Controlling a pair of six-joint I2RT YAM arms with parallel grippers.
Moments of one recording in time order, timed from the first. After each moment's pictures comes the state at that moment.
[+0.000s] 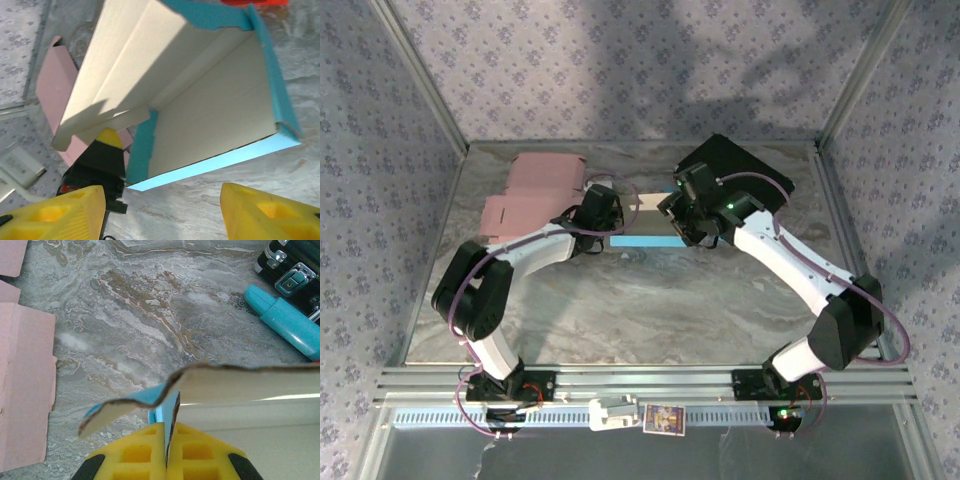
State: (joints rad) left arm -0.61 1.70 1.07 -0.11 -0.19 -0.52; right arm 0.62 1.48 1.34 -0.75 0.00 1.40
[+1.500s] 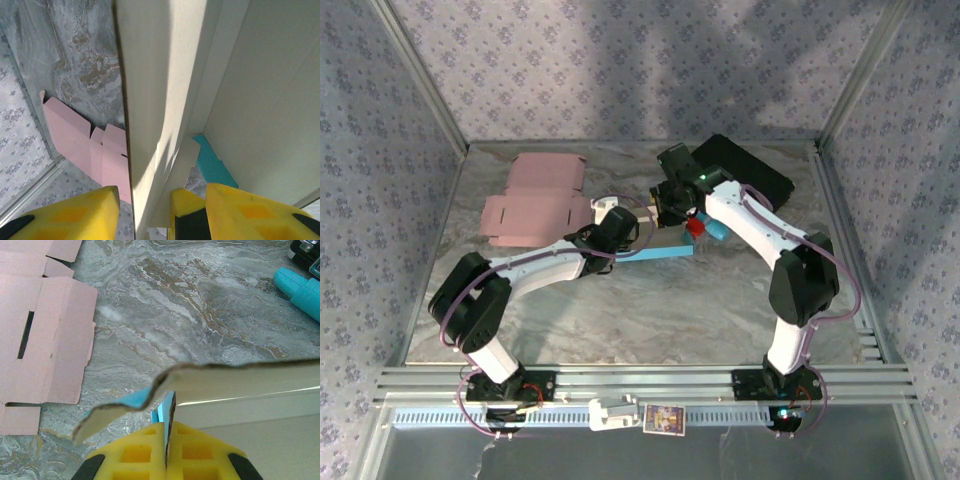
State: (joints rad) left arm -0.79 1.64 1.01 -0.20 -0.52 -0.64; right arm 0.57 1.81 1.62 -0.80 -0.13 1.87
